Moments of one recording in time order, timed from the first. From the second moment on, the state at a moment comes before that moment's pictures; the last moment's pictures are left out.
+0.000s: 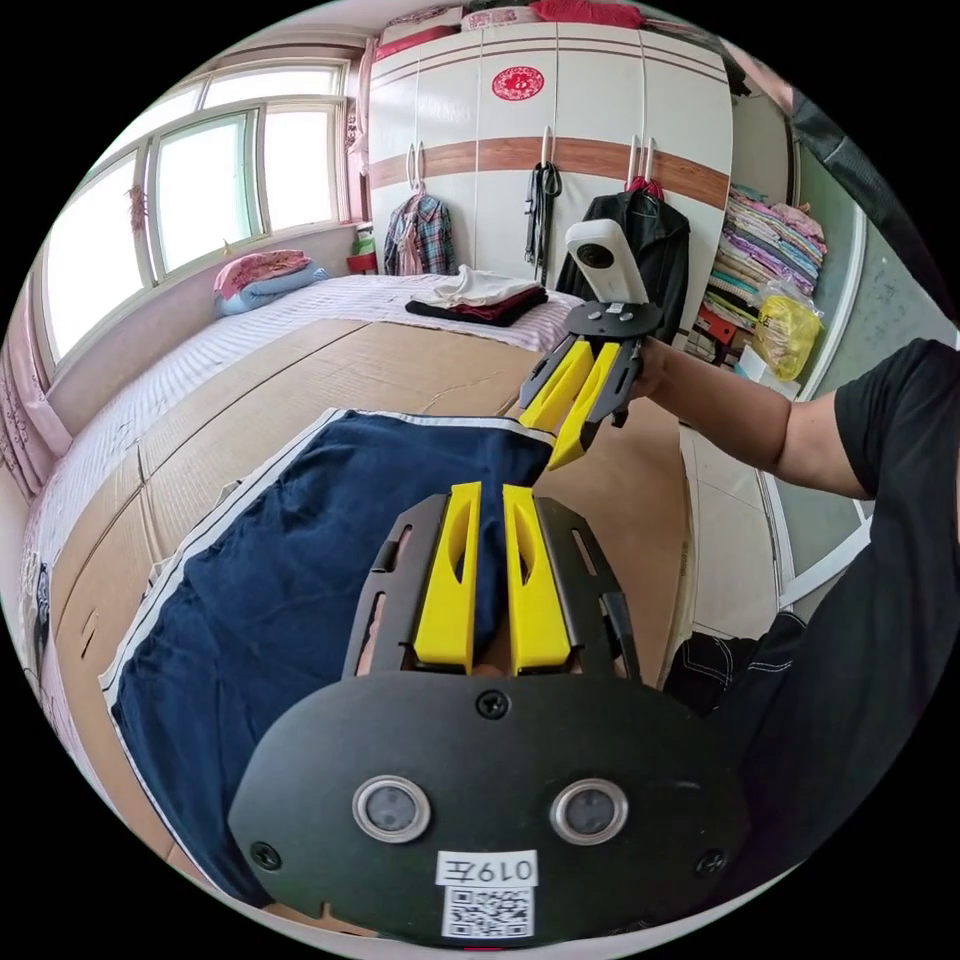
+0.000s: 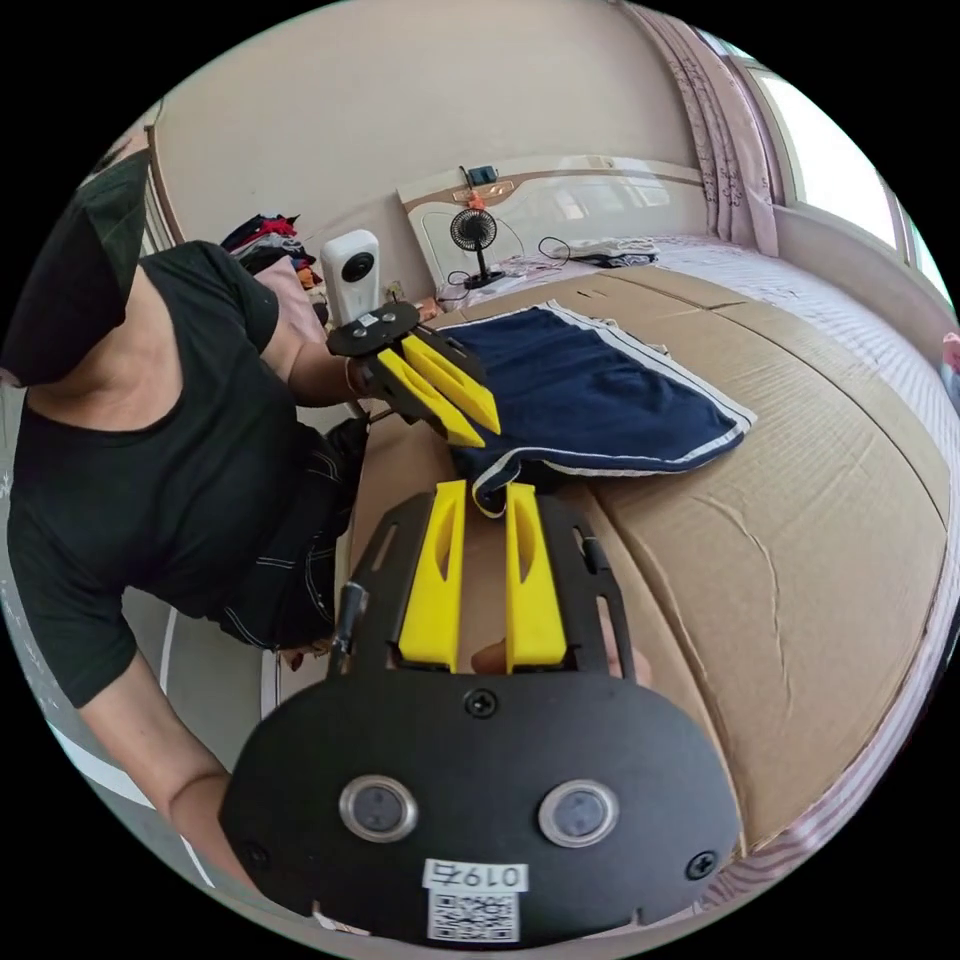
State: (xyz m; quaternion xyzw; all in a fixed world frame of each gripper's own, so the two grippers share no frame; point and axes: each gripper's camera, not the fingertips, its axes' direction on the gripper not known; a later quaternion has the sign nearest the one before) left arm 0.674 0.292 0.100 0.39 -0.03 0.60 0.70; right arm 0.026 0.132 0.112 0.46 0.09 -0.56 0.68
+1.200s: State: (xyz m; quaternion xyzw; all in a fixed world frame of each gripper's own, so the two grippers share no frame) left arm 0.708 0.219 0.141 0.34 -0.05 0.54 0.77; right arm -0.010 -0.112 0.119 0.23 -0.06 -0.47 0.85
